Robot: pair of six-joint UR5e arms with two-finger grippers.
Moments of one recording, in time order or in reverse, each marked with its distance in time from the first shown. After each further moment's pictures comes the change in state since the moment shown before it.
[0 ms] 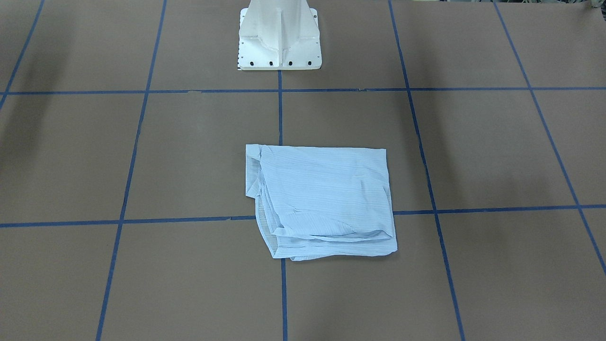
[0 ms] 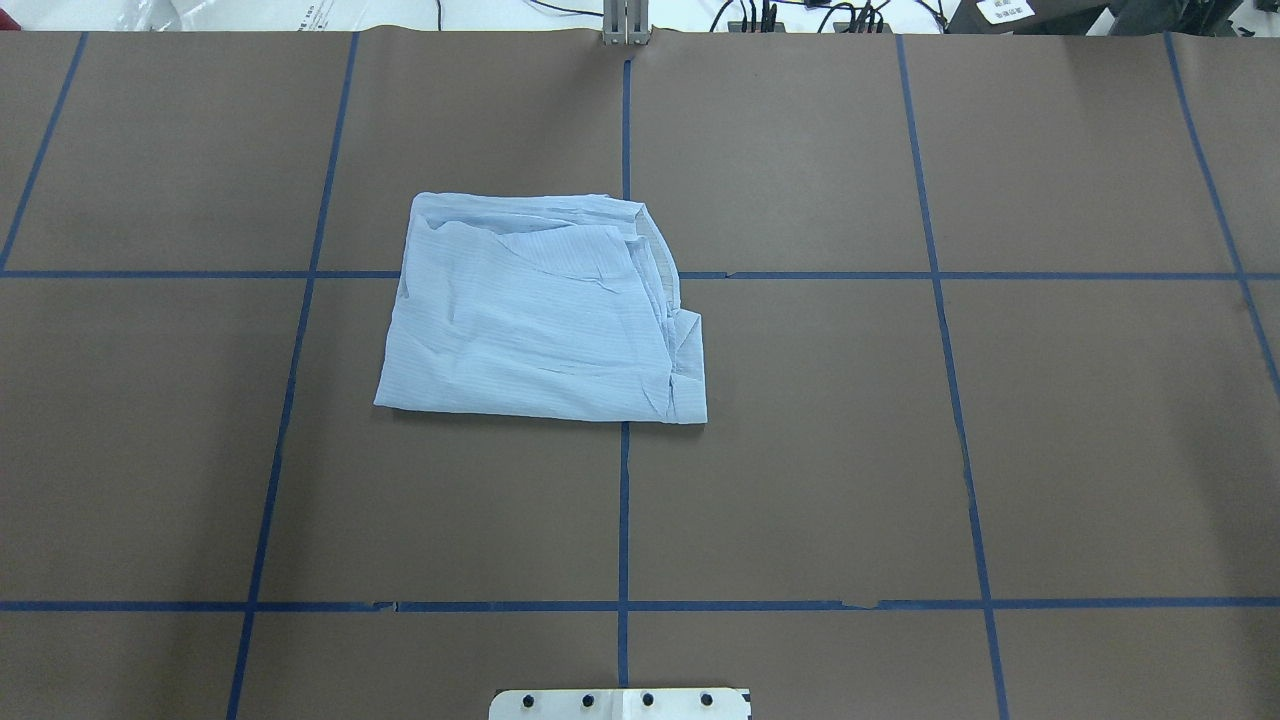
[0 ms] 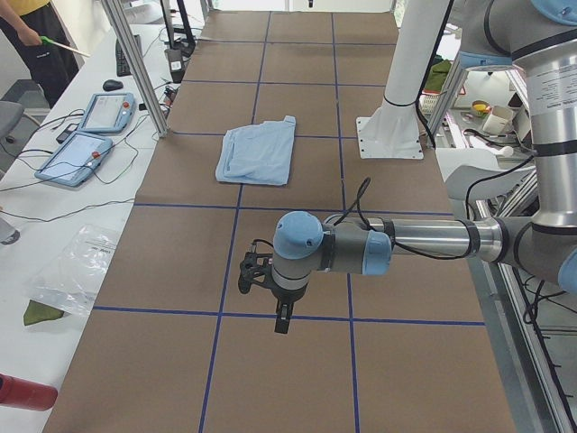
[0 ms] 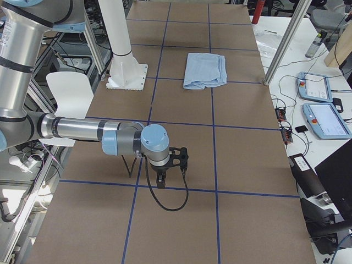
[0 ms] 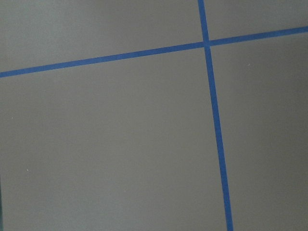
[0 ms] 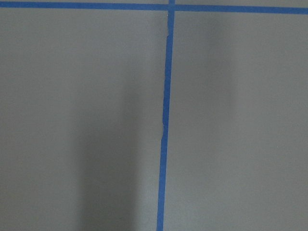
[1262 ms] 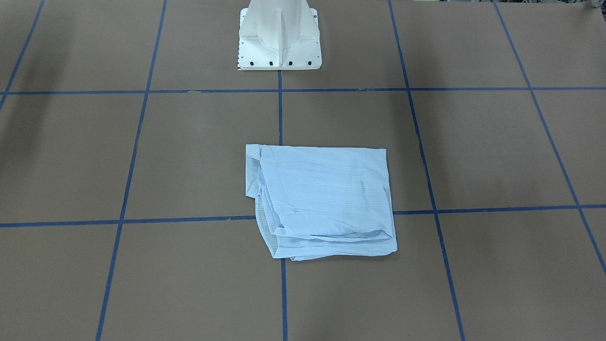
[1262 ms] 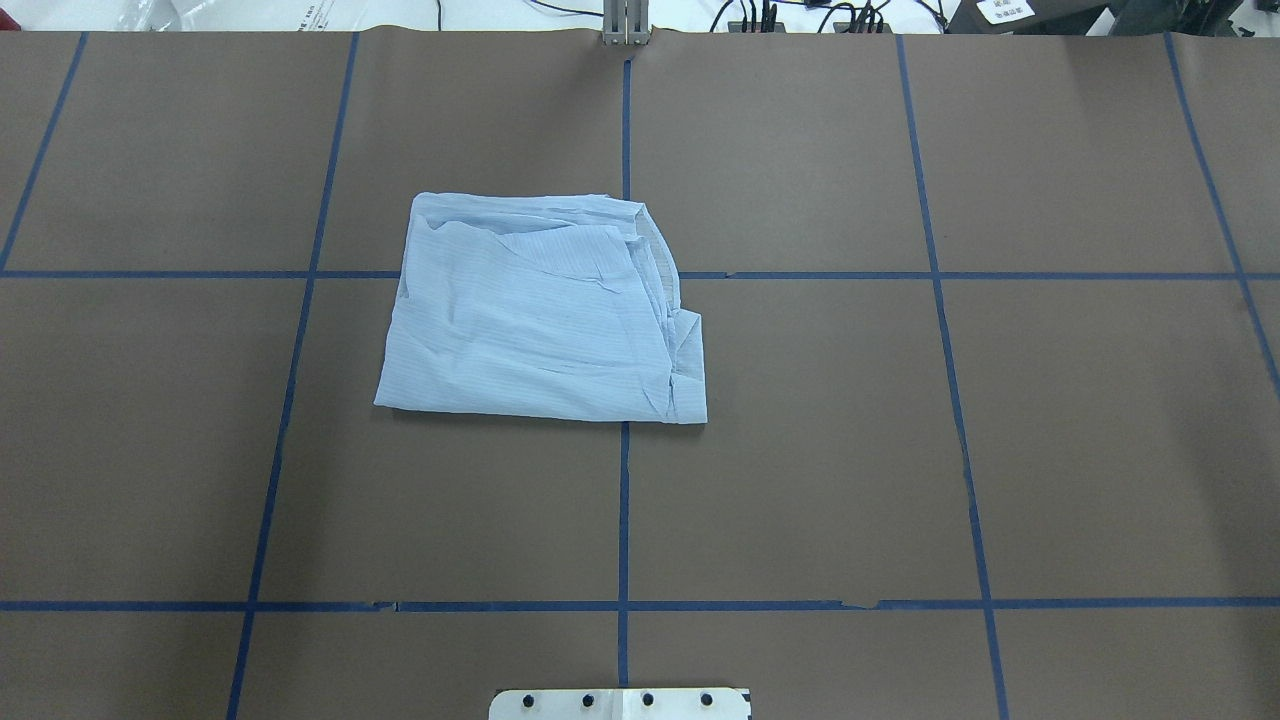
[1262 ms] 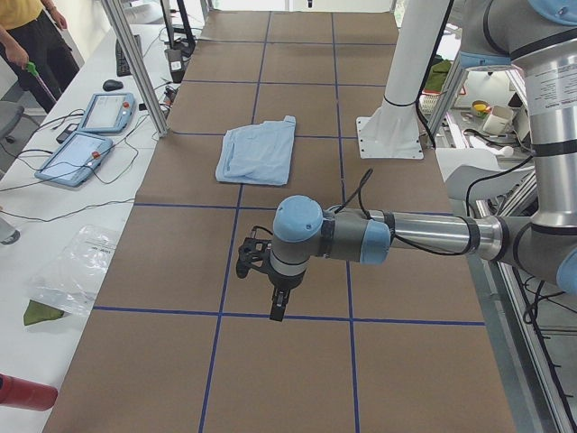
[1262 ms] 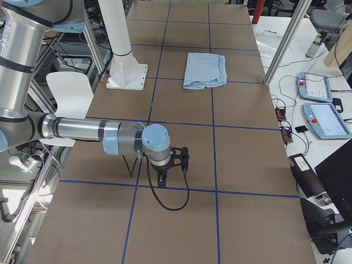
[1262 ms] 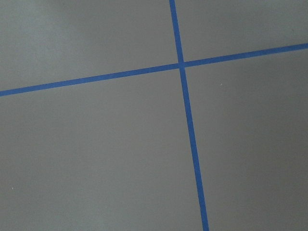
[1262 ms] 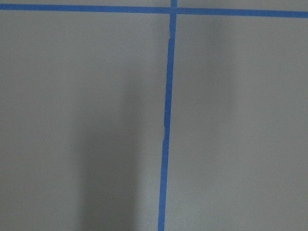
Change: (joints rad) left arm 0.008 0.002 -0.042 -0.002 0.014 -0.002; right arm -0.002 0.010 -0.004 -0.003 0.000 0.000
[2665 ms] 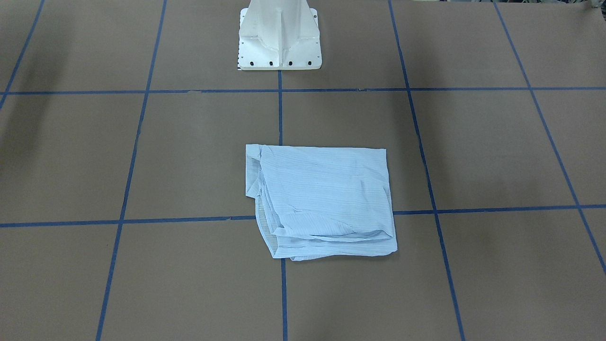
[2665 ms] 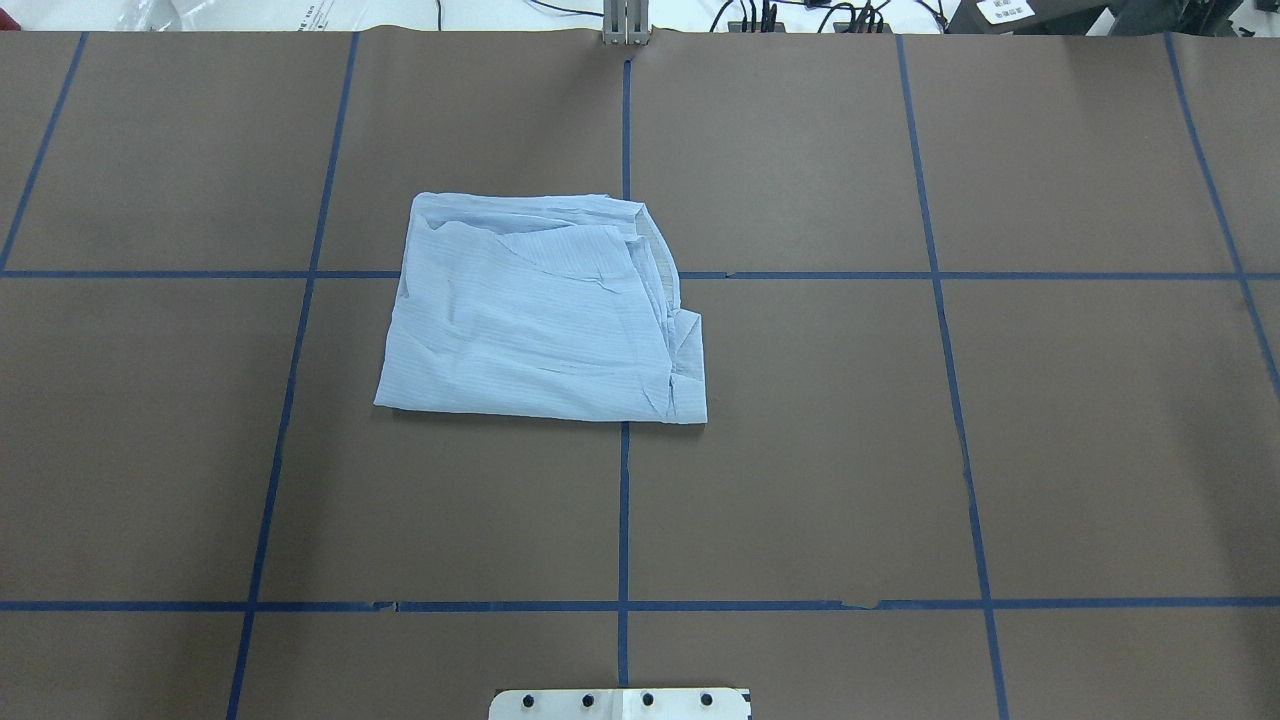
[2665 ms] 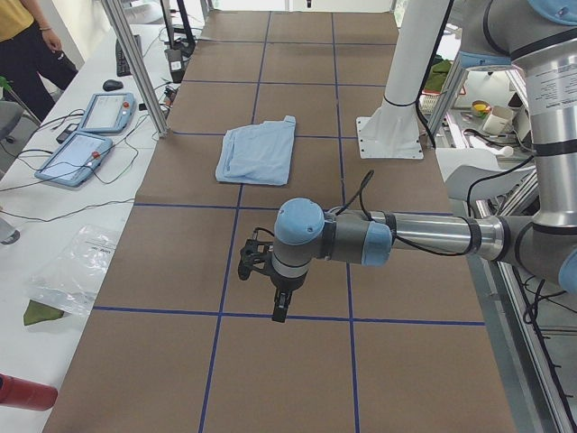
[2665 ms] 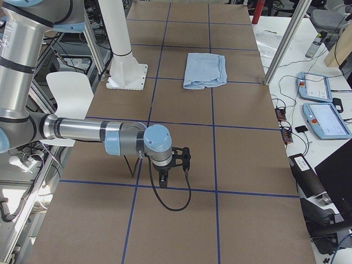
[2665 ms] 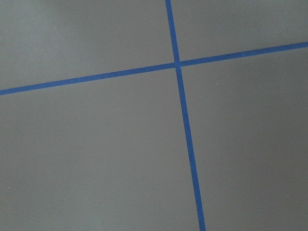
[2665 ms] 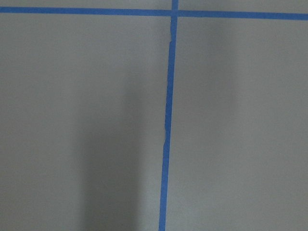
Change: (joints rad) left arm 0.001 0.006 0.003 -0.001 -0.011 0.001; right arm 0.000 0.010 -0.014 -0.001 0.005 -0.001
